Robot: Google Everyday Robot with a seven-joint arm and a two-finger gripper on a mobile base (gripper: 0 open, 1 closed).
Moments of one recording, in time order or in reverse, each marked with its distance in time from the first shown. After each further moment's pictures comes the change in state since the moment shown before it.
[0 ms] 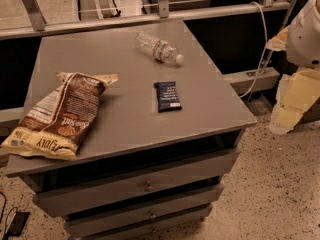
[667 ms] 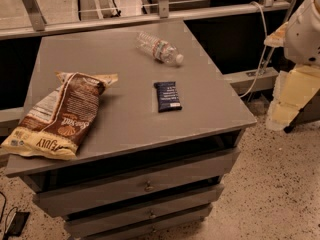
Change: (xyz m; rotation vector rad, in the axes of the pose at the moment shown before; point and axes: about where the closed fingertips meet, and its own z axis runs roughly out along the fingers) arm -0.005 -0.006 0.000 0.020 -0.015 0.000
